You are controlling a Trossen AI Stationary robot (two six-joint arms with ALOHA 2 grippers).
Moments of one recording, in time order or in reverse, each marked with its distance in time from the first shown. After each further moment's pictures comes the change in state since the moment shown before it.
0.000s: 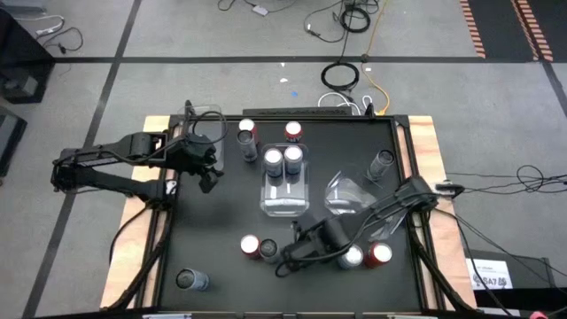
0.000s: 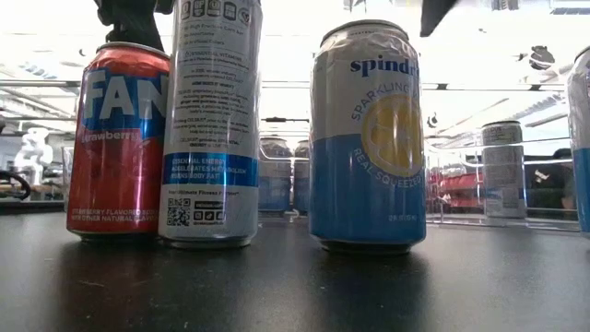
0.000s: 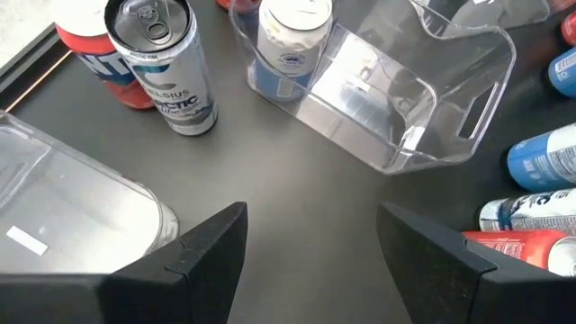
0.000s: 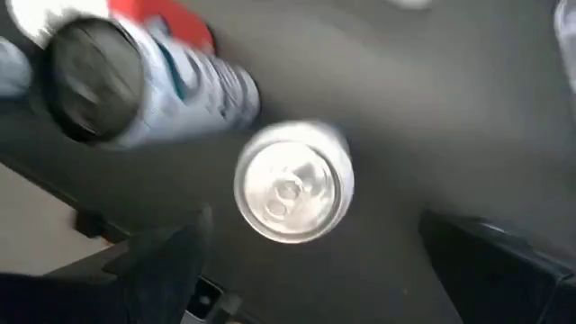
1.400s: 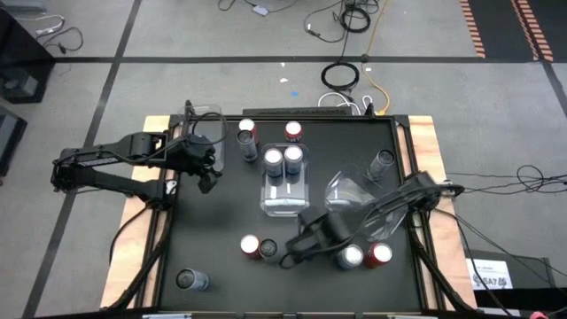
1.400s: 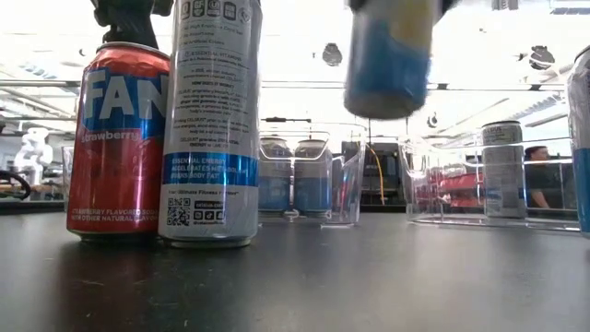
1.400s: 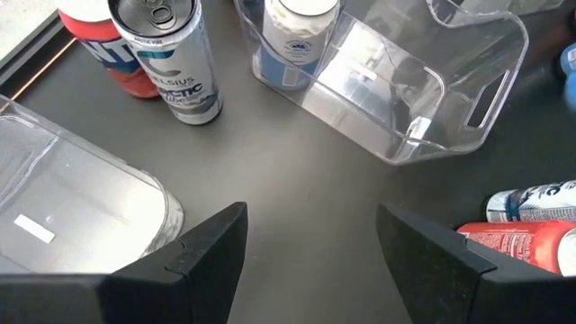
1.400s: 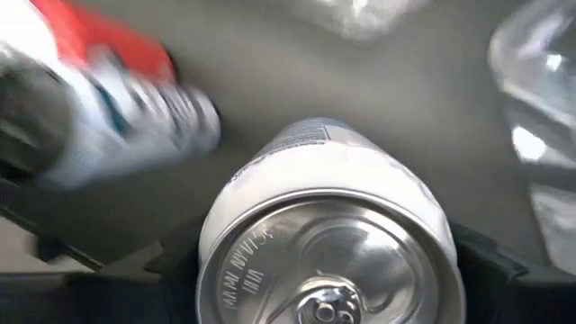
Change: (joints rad) left arm 0.000 0.000 0.000 -0.028 0.000 -0.003; right arm -0.033 -0.098 -0.111 -0.011 0.068 -0.021
